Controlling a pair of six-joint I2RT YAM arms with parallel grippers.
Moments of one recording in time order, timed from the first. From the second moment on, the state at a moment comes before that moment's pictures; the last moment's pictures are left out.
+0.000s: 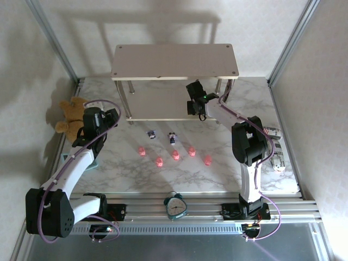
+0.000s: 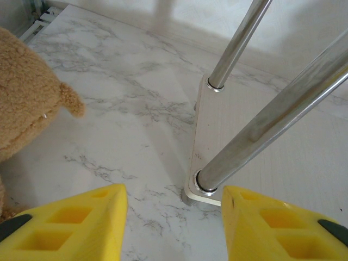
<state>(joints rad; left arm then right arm) -0.06 1.14 0.72 -0.02 -0.11 -0.35 0.50 2.05 1.64 -0.60 0.24 0.32</state>
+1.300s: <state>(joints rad) -0.06 1.14 0.72 -0.02 -0.11 -0.35 0.50 2.05 1.64 -0.60 0.24 0.32</state>
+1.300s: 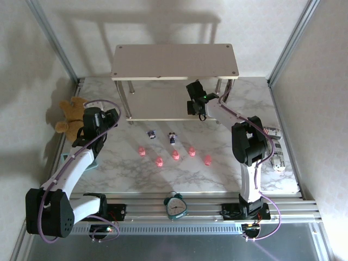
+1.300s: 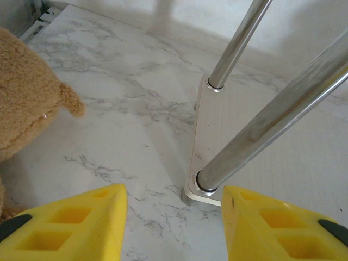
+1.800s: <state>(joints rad) -0.06 1.14 0.72 -0.02 -0.11 -0.35 0.50 2.05 1.64 -0.60 0.24 0.32</state>
